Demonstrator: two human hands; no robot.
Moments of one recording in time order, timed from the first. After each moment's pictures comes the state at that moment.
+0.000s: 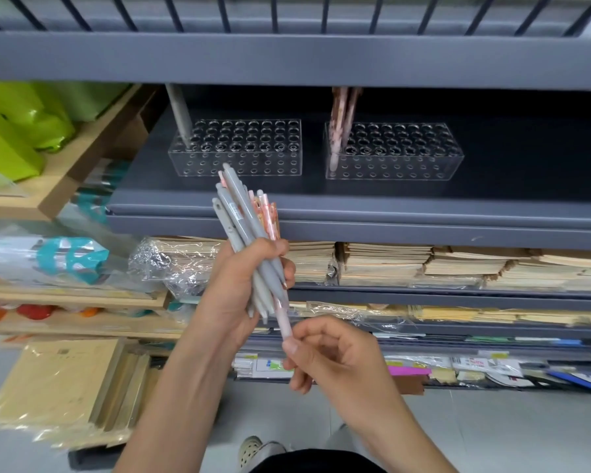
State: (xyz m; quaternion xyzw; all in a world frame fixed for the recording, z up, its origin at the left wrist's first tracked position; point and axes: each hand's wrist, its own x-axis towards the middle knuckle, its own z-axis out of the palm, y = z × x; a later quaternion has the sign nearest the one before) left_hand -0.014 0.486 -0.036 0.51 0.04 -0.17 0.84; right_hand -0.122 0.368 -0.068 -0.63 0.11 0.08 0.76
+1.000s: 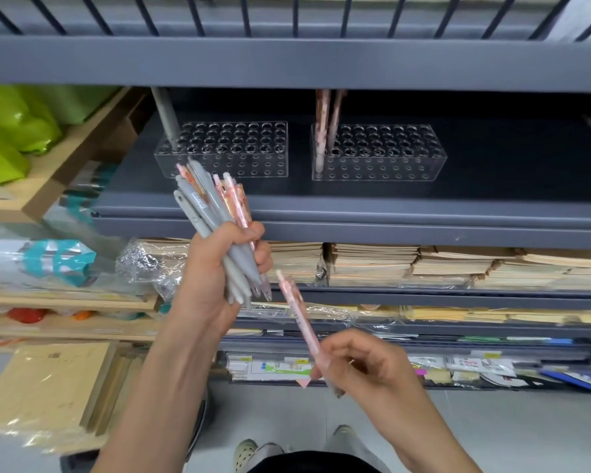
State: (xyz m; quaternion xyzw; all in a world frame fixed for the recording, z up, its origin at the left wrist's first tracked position) left_hand -0.006 0.486 -0.027 0.47 0.01 -0.14 0.87; right_hand -0.146 0.323 -0.066 -0.71 0.06 0.08 0.70
